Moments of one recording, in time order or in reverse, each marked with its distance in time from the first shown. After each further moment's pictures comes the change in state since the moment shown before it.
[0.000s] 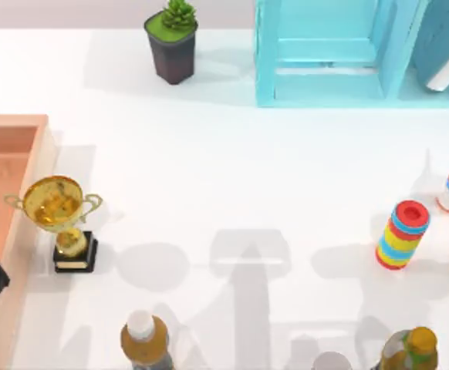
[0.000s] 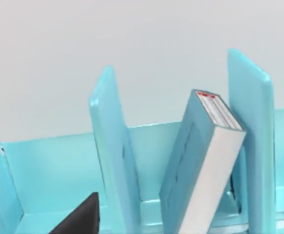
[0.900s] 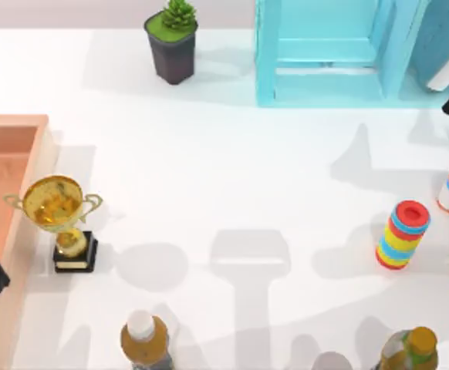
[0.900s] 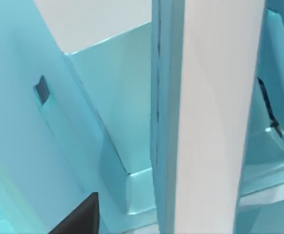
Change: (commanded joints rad) left arm 0.000 0.000 0.000 0.000 0.000 0.000; right arm -0.041 1.285 0.440 0.792 -0.031 0.242
